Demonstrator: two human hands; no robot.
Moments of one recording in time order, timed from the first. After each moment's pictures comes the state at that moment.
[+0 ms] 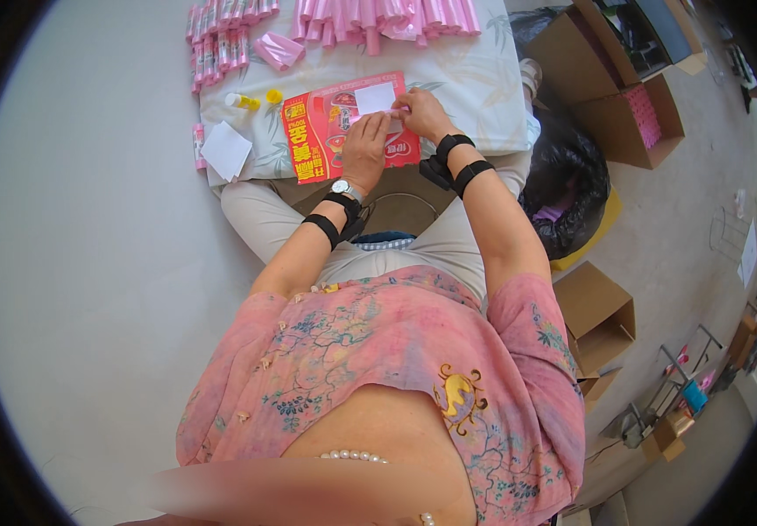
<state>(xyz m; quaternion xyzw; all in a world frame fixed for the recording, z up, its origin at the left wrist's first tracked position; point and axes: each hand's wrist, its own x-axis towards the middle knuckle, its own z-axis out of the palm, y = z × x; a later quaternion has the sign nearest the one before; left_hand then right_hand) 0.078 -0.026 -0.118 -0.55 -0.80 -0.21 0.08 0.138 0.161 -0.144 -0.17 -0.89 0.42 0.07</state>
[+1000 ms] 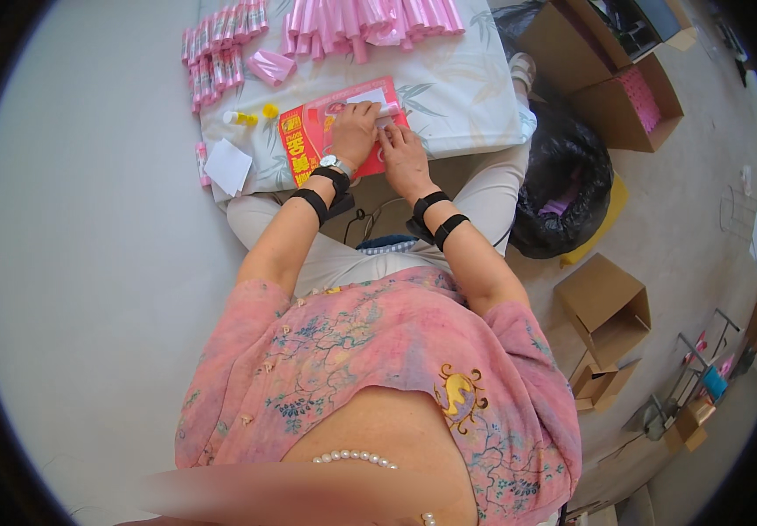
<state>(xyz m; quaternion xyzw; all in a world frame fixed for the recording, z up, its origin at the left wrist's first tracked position) 0.034 0.006 -0.119 -0.57 -0.80 -0.17 0.02 0.184 0.061 -0.136 -0.19 -0.94 0.21 0.18</state>
